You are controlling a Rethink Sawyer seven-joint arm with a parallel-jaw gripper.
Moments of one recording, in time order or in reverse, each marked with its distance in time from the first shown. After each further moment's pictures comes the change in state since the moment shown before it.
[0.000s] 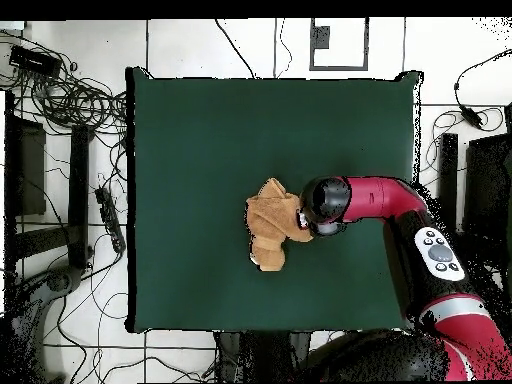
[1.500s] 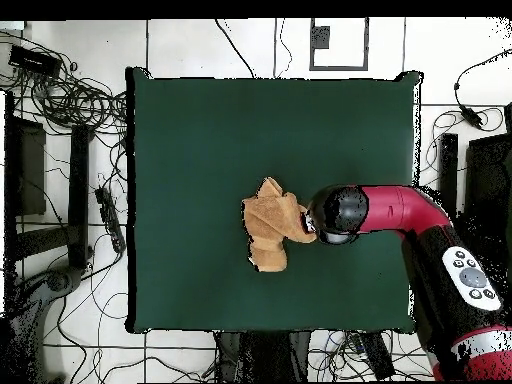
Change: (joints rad) arm -0.090 -0.138 0.083 0.142 0.009 -0.042 0.000
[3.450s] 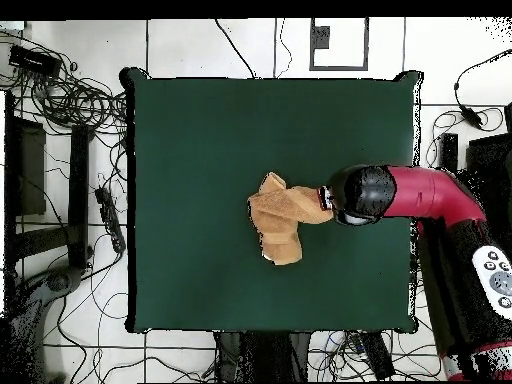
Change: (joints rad) arm -0.007 -0.070 0.008 -0.082 0.034 -0.002 0.000
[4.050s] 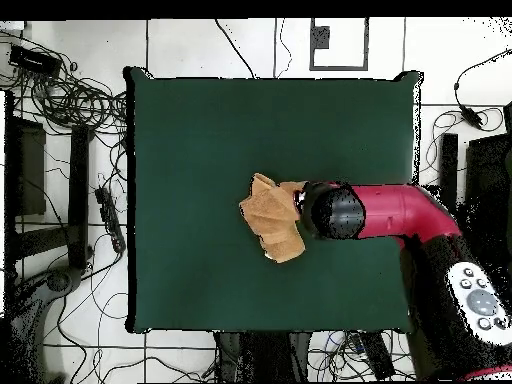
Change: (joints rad) arm 0.074 -0.135 -0.015 0.196 0.025 -0.280 0.000
